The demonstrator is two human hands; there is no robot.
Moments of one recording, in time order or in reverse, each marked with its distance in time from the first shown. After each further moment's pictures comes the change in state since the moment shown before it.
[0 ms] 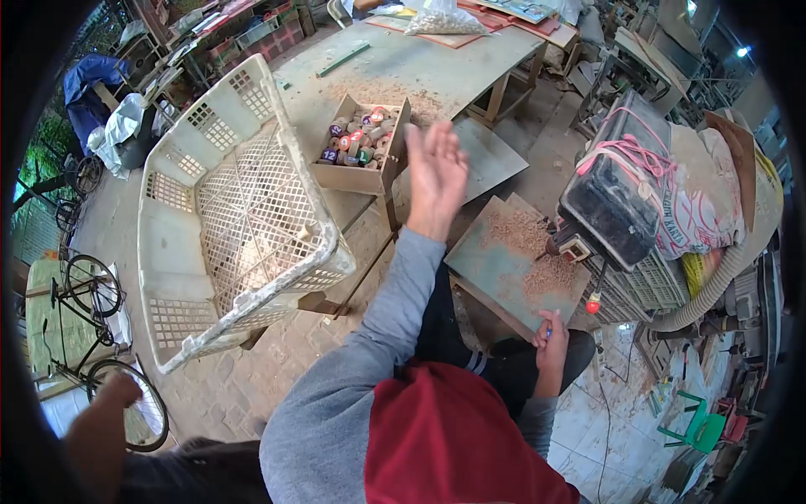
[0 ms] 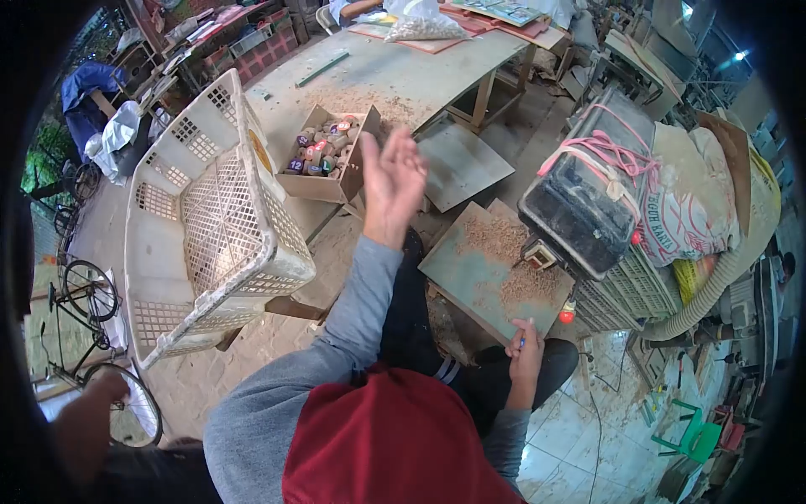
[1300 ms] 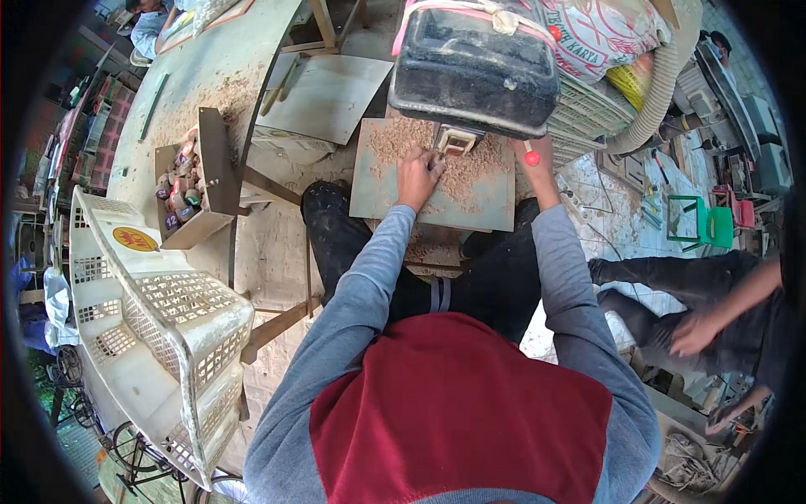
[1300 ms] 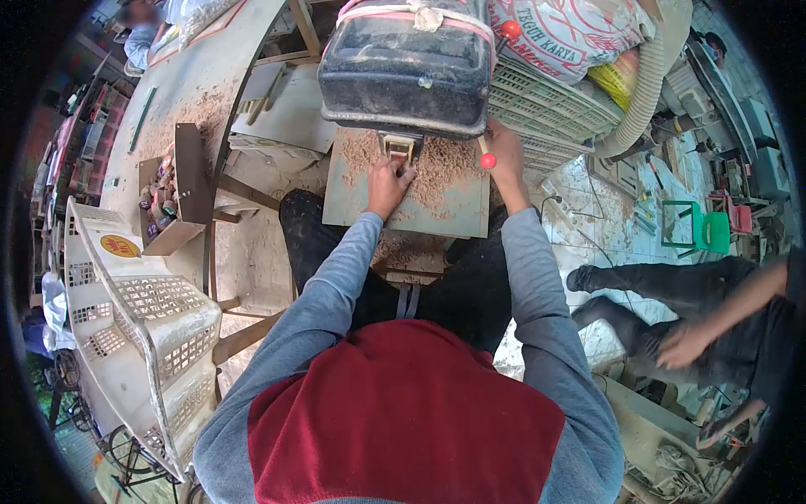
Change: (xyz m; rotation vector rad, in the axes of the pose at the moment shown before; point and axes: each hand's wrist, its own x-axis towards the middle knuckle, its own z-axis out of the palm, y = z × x) left_hand -0.043 -0.208 -0.218 1.975 -0.807 0.222; right_hand 0.140 -0.091 -0.049 -1.184 0.415 -0.611
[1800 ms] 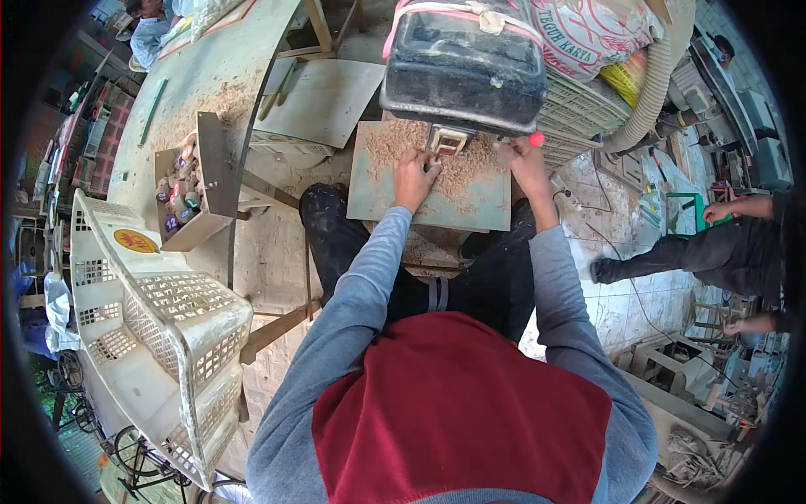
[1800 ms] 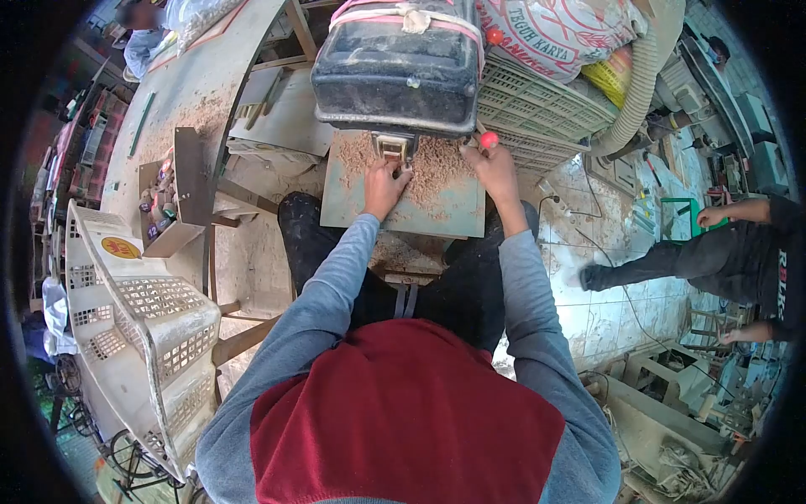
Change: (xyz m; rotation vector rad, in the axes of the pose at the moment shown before) left_hand 0.000 0.000 0.000 0.024 -0.028 -0.014; right_hand -0.031 -0.013 -0.014 0.340 -0.164 0.158
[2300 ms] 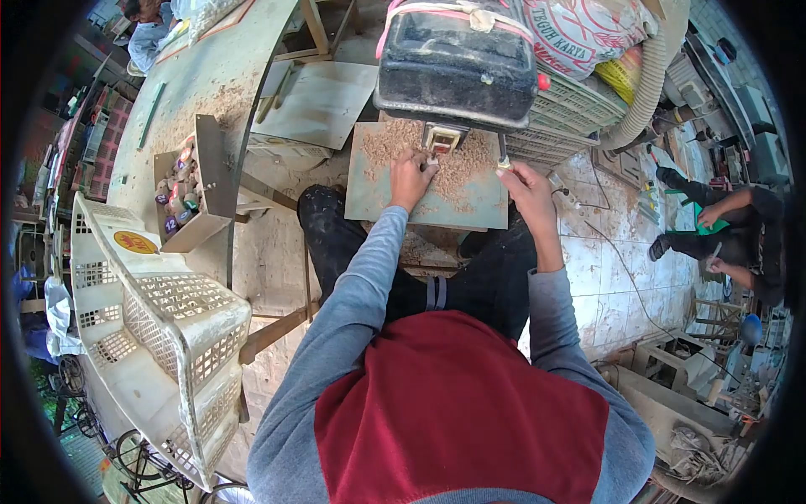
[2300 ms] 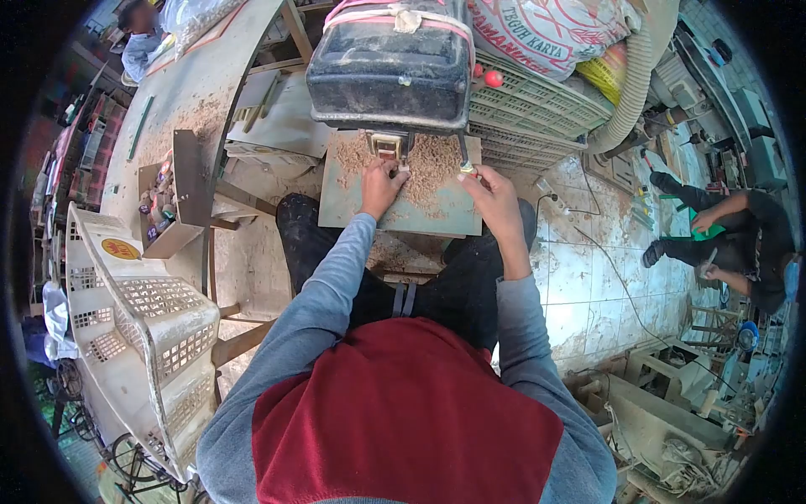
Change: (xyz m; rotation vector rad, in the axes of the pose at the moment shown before) left_hand 0.000 0.003 -0.005 -0.057 0.008 0.008; right_hand -0.082 -0.053 -0.019 0.241 -0.045 0.123
